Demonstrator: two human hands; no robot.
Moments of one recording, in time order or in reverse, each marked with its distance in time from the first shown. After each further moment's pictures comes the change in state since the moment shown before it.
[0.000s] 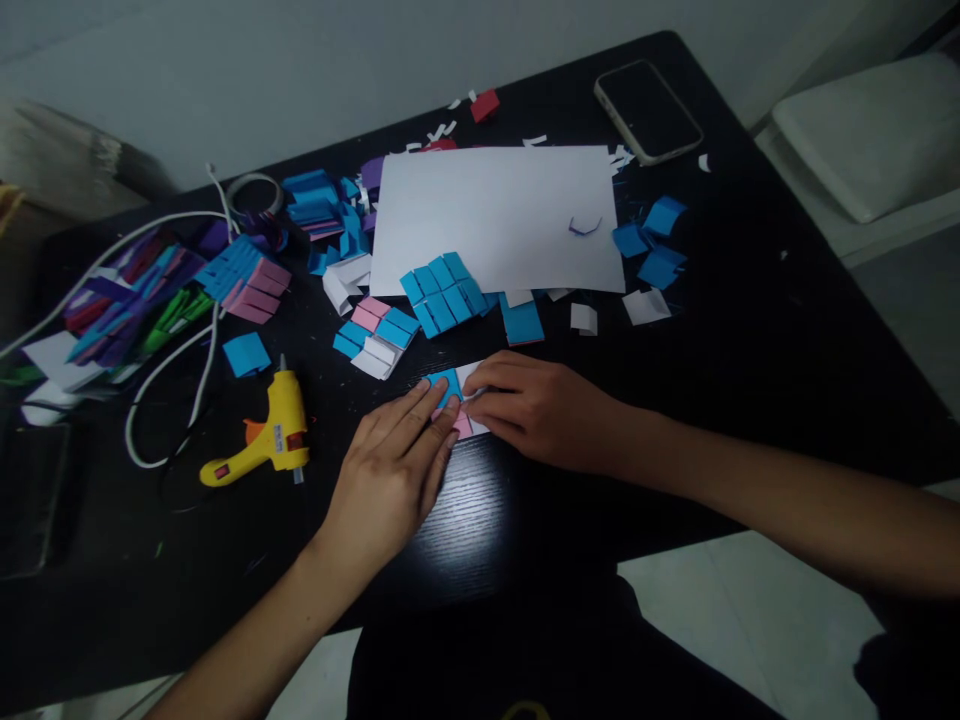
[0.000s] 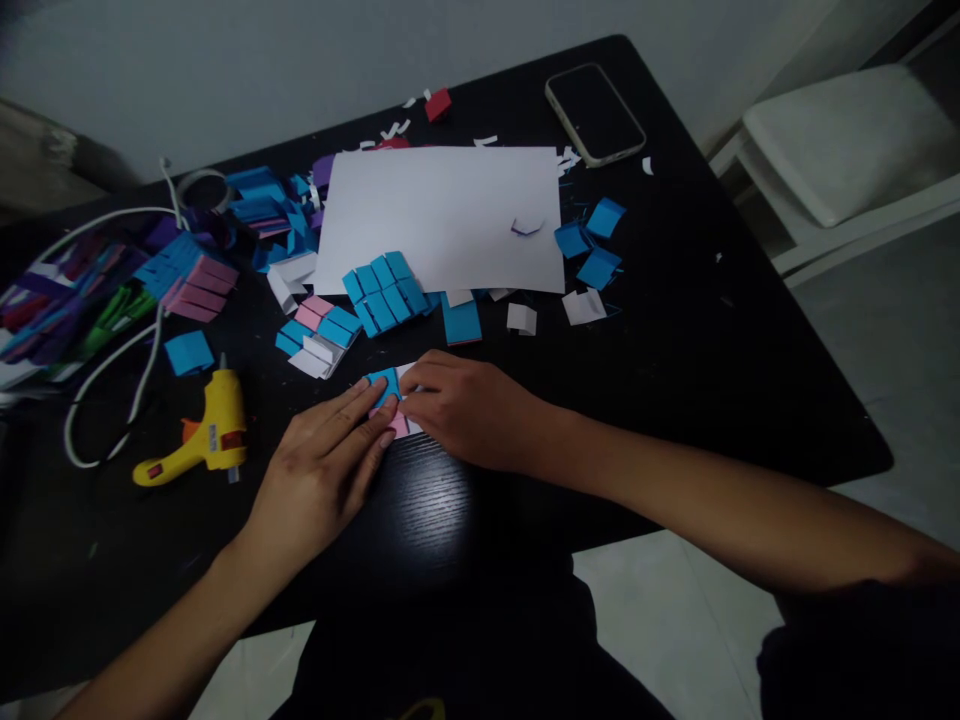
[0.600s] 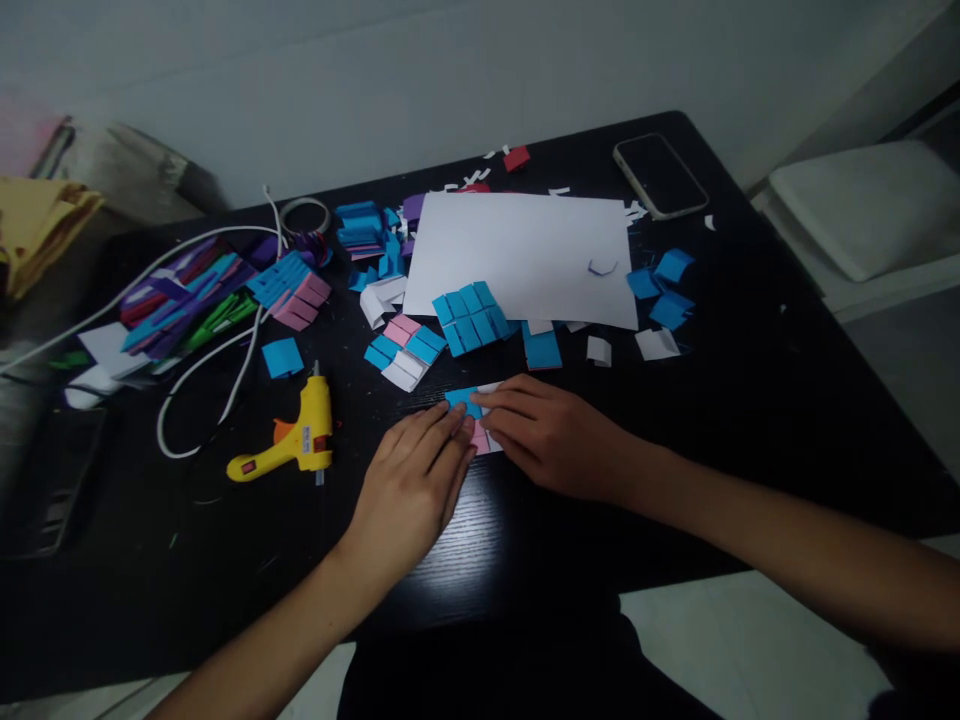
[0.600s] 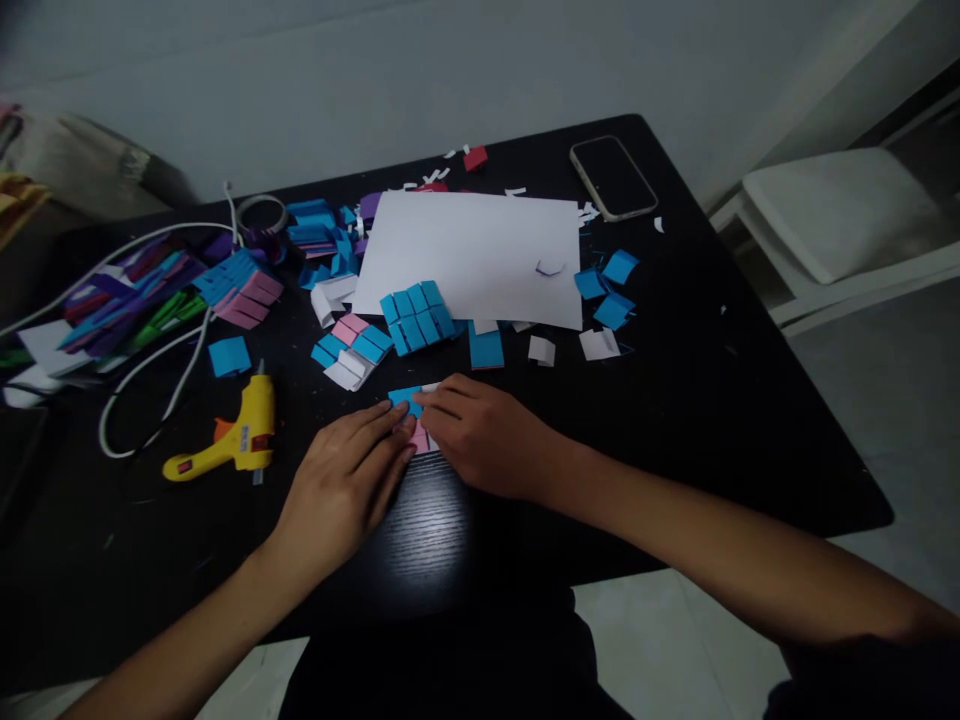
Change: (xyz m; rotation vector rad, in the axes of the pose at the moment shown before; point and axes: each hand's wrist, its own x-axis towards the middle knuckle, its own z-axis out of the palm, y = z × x) left_hand 0.000 0.006 0.003 0.063 0.110 0.009; right_hand 0.004 -0.006 0.001 -0.031 -0.022 -0.034
